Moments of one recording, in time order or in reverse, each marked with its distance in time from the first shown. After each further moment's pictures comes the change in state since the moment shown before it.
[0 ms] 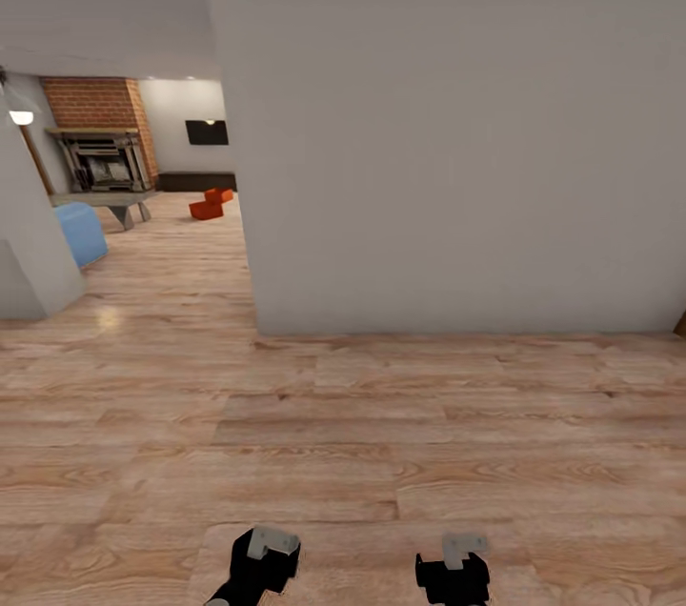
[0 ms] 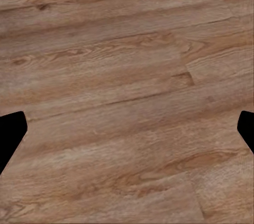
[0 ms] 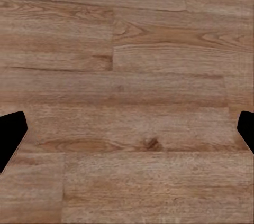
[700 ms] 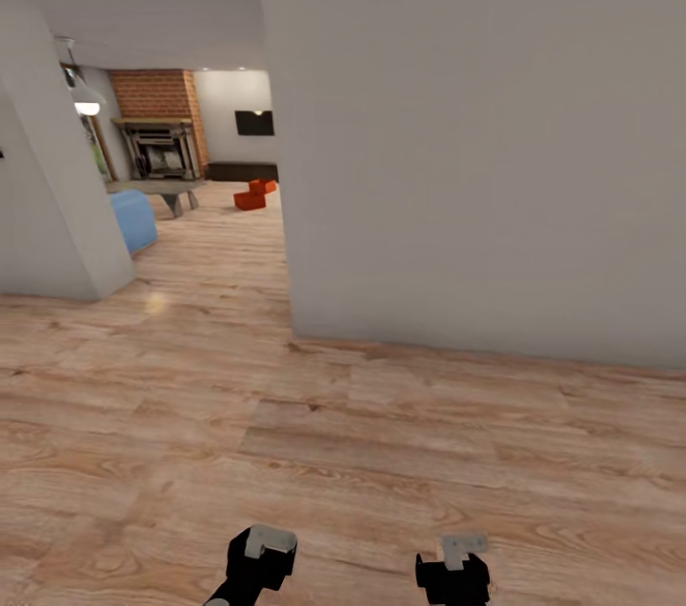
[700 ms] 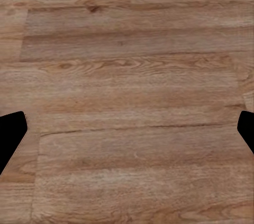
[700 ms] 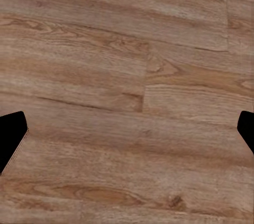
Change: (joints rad) left arm 0.000 -0.001 0.004 0.000 0.007 0.001 0.040; right arm 0.000 0.000 0.000 0.003 -0.002 0.000 0.002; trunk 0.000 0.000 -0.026
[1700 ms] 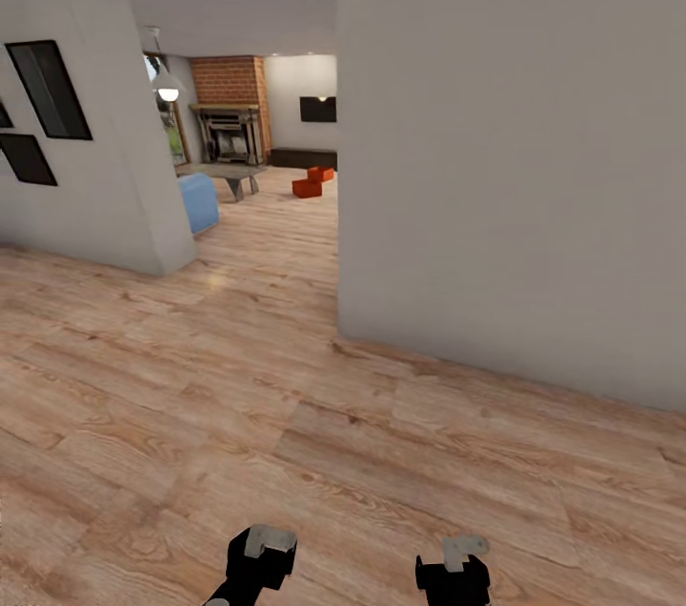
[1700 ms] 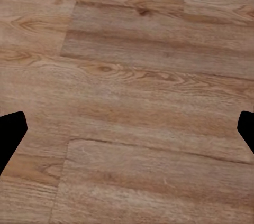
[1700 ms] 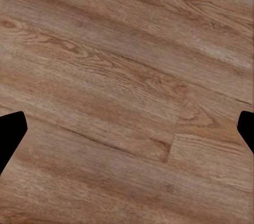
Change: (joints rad) left arm 0.000 -0.002 0.005 0.000 0.005 -0.001 0.001; right arm 0.000 0.000 0.001 0.006 0.000 0.000 0.000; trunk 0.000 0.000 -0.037
